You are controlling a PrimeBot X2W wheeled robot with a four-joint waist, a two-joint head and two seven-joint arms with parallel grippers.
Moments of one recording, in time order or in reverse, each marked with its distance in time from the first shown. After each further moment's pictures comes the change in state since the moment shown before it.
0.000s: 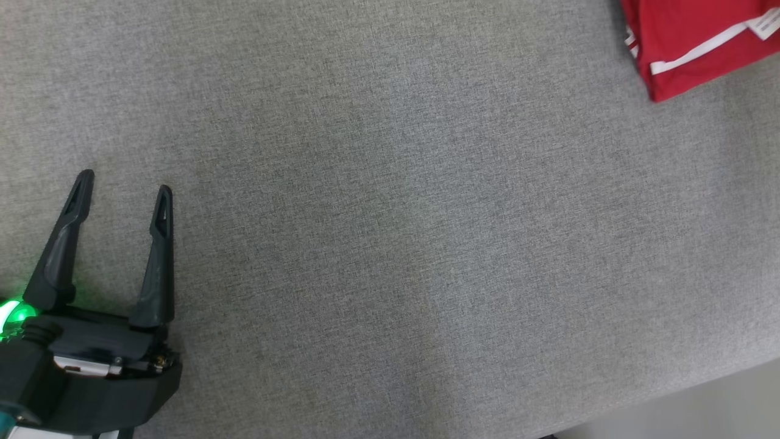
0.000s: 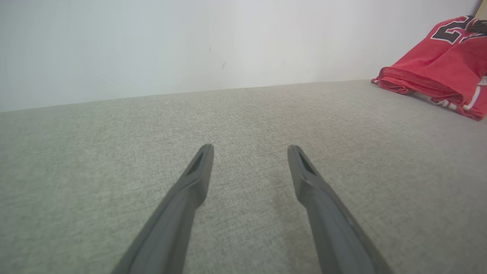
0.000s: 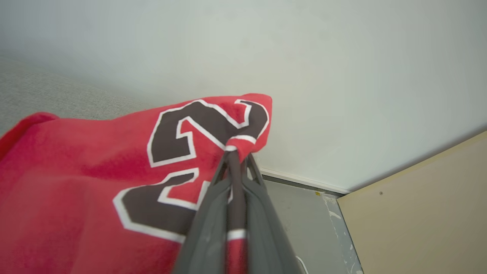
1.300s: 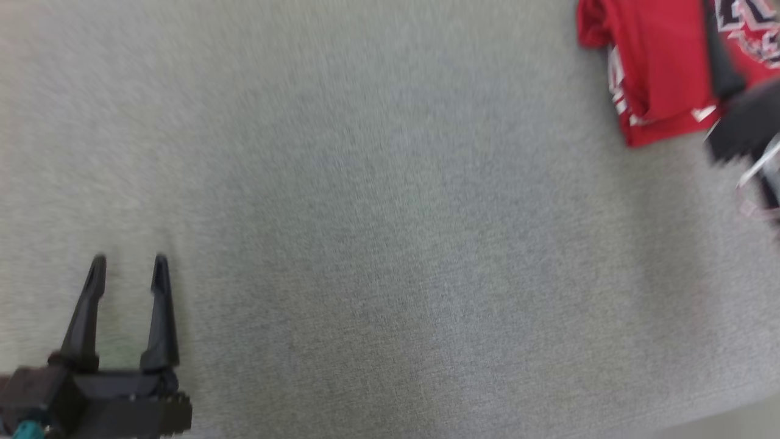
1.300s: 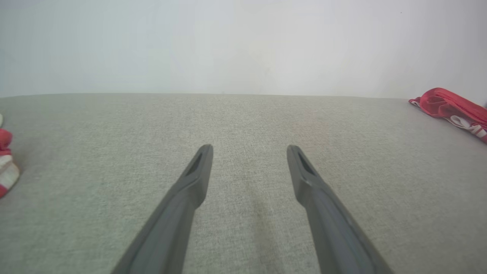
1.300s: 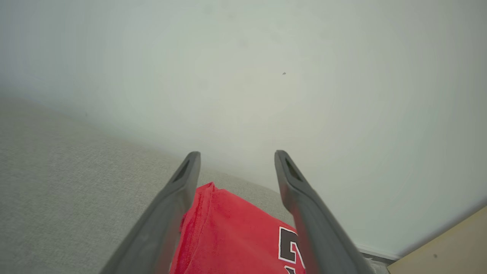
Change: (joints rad) left arm 0.101 -0.100 0.062 0.177 -0.069 0.036 0.000; right arm 0.211 0.165 0.022 0.022 -0.082 0.000 -0.294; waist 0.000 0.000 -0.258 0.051
